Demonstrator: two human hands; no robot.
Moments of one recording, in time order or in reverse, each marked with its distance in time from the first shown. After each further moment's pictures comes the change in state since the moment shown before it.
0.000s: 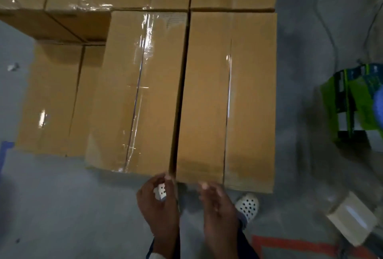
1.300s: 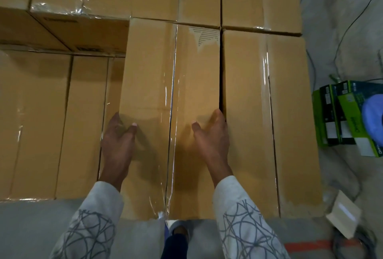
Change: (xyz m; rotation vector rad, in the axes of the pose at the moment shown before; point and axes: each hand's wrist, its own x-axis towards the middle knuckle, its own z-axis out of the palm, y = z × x) left_hand 0.347 0.031 -0.017 -0.224 -0.416 -0.057; right_hand 0.161 -0.142 0.203 -0.350 0.274 -0.156
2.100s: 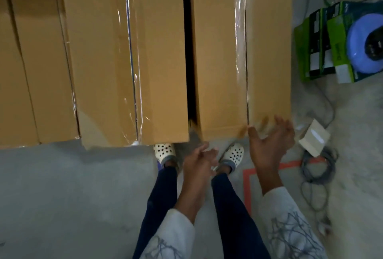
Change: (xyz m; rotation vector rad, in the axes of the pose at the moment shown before) left_hand -0.282 -0.054 0.096 -0.158 -0.503 -0.723; right_hand -0.093 0.199 -0.158 -0.264 0.402 0.230
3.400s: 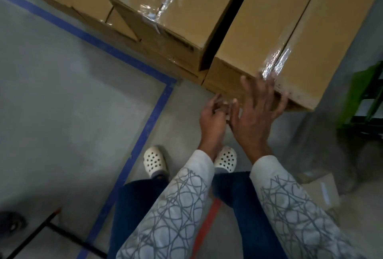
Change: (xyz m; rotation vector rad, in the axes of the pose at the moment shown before) left_hand 0.089 -0.162 0.106 -0.564 0.238 0.514; right_hand 0.025 0.132 0.048 -0.210 0.034 -1.396
